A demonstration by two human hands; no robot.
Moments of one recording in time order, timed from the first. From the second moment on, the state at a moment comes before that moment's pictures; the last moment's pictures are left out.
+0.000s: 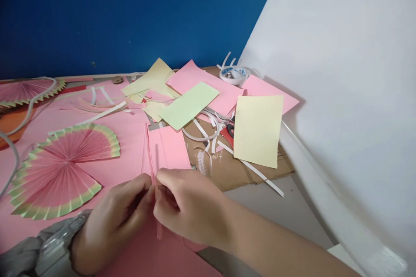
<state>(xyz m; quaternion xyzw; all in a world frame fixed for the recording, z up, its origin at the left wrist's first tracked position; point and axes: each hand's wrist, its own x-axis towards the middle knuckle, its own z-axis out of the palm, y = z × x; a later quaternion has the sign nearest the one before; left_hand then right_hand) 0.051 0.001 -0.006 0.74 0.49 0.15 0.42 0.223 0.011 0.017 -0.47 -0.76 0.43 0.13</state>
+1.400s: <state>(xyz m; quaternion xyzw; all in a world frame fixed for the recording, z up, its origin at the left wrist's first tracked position) 0.046 0.006 0.000 0.68 0.46 0.20 0.54 0.224 0.014 0.013 -0.47 -0.72 0.50 0.14</state>
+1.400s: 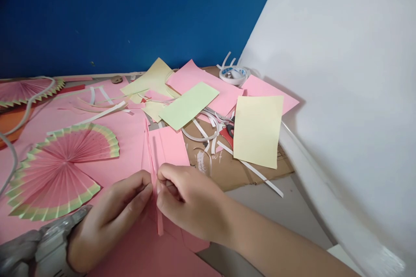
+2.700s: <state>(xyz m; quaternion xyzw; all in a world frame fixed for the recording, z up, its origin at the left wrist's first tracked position) 0.065 0.003 0.012 0.79 0.51 0.00 0.34 0.226 0.012 0.014 -0.47 -0.80 0.37 0.06</state>
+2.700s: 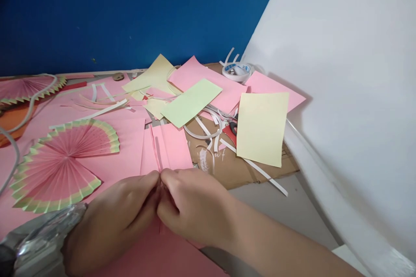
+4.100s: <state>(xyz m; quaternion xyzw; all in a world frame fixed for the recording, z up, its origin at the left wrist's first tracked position) 0.053 0.006 -0.007 0.70 0.47 0.22 0.50 0.227 0.011 0.011 -0.48 -0.74 0.45 0.16</state>
